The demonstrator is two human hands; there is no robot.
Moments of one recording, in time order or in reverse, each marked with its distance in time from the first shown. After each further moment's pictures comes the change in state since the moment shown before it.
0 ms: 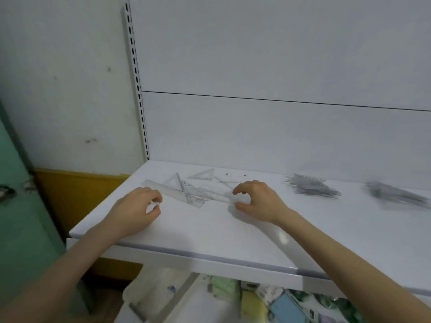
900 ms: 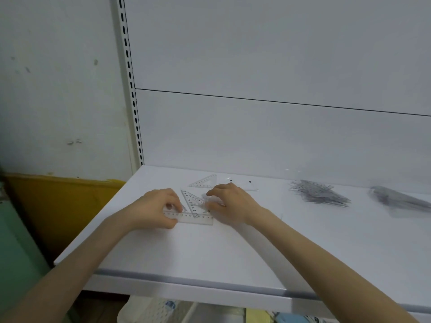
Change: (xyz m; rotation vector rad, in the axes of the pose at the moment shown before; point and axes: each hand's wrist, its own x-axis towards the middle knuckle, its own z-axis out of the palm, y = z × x) left_hand 0.074 -0.022 0.012 -0.192 -0.373 0.180; right_hand 0.071 -0.051 0.038 -0.012 -0.102 -0.009
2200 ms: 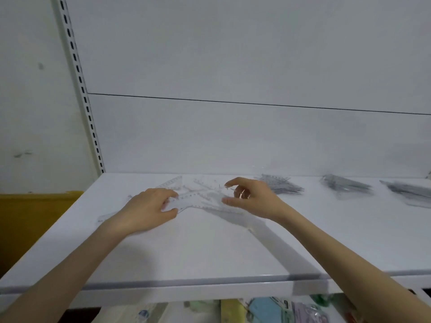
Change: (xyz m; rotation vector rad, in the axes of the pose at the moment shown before) left_hand 0.016 0.074 0.017 0.067 0.214 0.086; right_hand -0.092 0.073 -0.061 0.463 0.166 0.199
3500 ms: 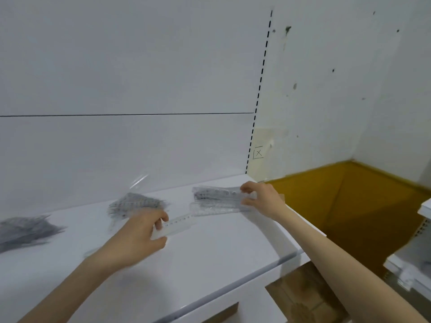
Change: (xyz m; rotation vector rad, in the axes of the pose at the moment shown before) left_hand 0.177 0.470 0.234 -0.256 -0.160 0.315; right_hand -0.194 0.437 -0.411 -0.409 0.357 0.330
